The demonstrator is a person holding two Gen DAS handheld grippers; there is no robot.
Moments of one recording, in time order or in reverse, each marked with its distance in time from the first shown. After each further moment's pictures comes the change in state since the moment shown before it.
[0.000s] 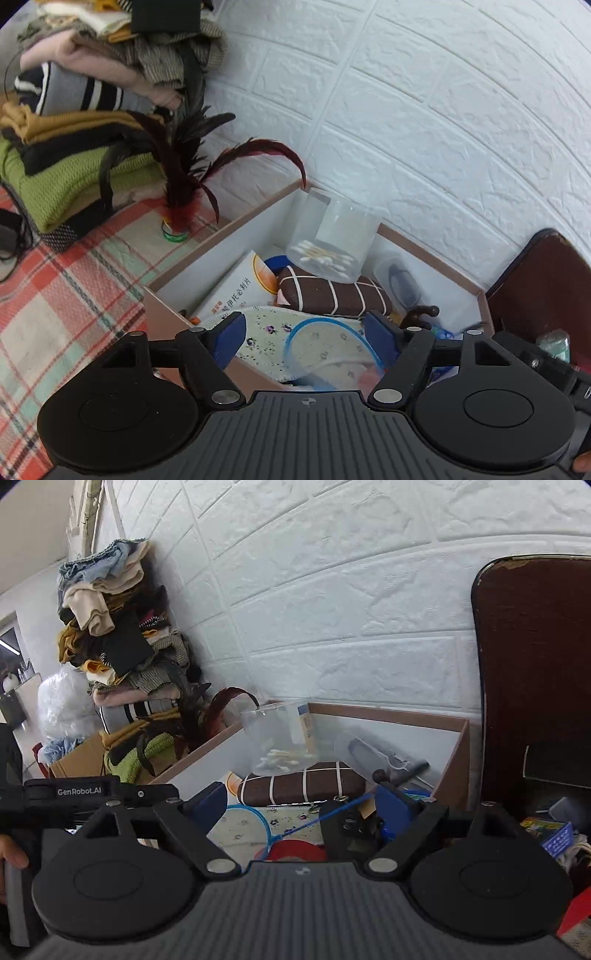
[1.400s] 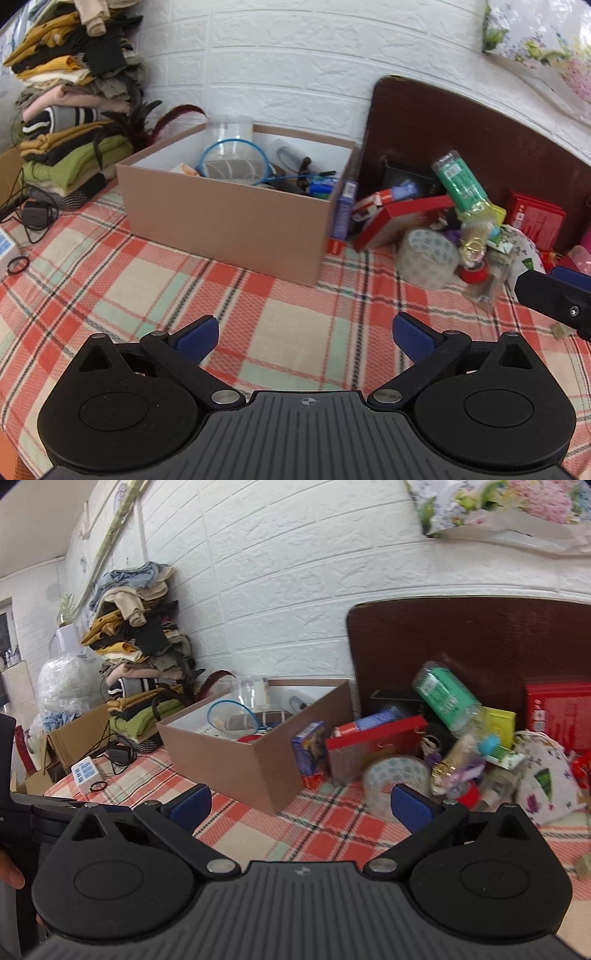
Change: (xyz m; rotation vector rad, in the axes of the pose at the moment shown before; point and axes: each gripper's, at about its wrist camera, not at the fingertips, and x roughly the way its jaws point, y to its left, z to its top) left arm -0.146 -0.144 -0.199 0.280 0.049 0.041; right arm -0.249 0.014 -0.133 -0.056 -0.113 -0.188
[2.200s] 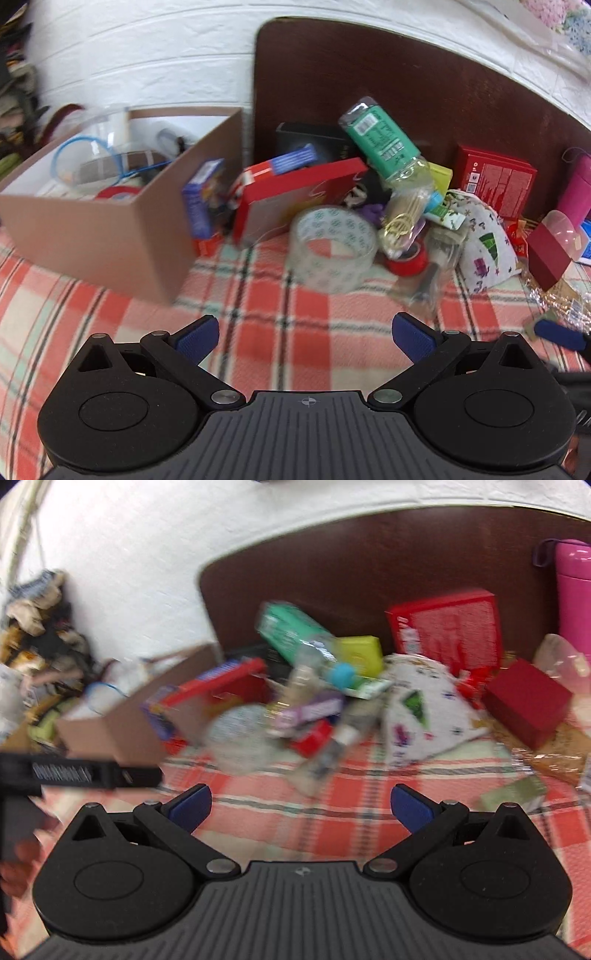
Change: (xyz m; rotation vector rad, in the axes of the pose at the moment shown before) left arm 0.102 -0.119 0.027 0.111 0.090 -0.113; right arm 0.011 -0.131 -0.049 0.141 0.088 -0.239
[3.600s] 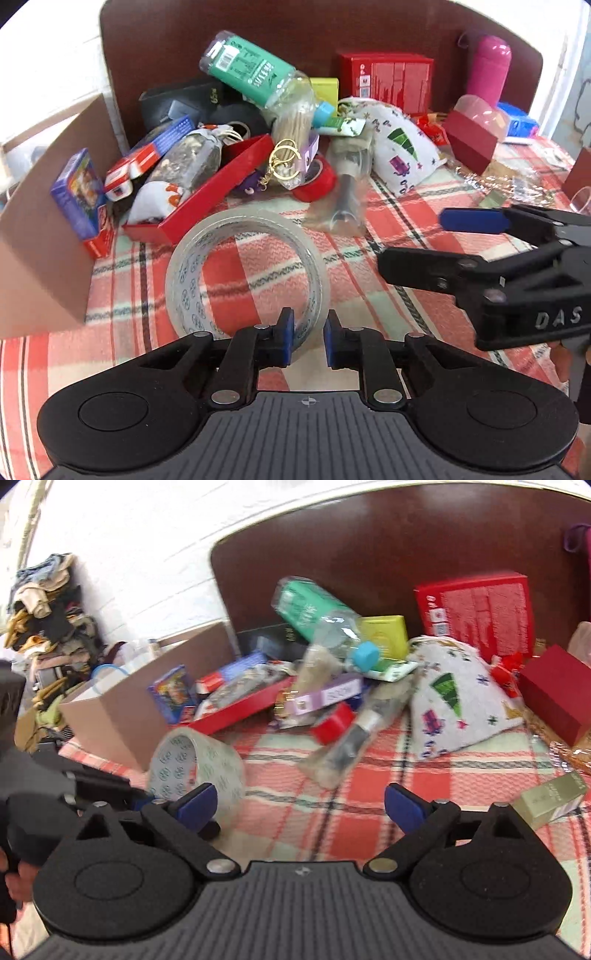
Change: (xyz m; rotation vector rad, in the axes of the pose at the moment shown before) left arm 0.024 -0.015 -0.037 0.325 0.128 -0.235; right arm 0.019 0.019 -0.001 -0.017 0.033 0.117
